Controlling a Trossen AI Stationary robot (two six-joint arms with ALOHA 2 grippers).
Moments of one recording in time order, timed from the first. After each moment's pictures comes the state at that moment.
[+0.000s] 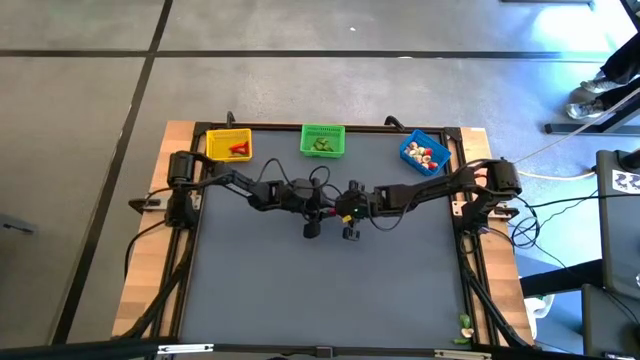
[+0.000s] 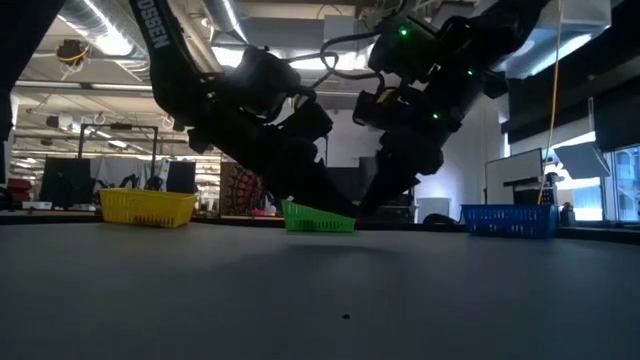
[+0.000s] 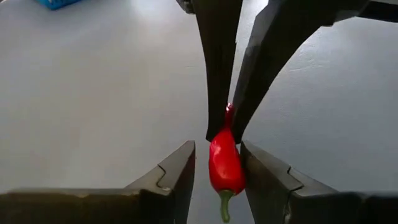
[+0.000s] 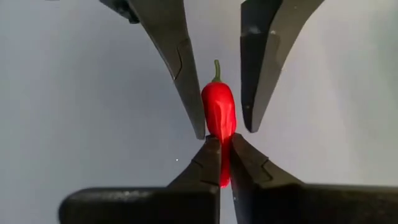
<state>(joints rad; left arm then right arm) 0.12 1.95 0.82 0.59 0.05 0.08 0.00 1.74 0.93 -0.08 0.14 0.05</state>
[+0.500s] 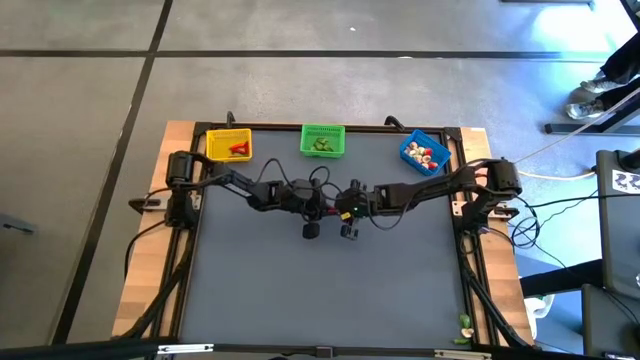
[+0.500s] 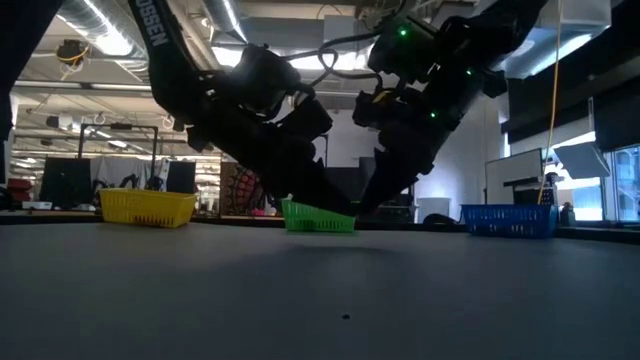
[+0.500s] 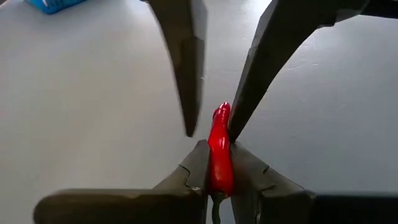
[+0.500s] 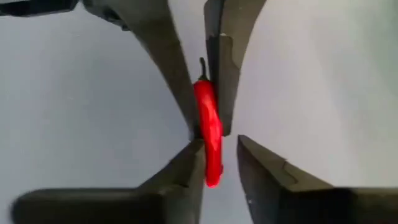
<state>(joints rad) 0.11 1.94 0.82 0.58 0.05 0.10 0.00 1.74 0.94 -0.09 0.14 0.13</state>
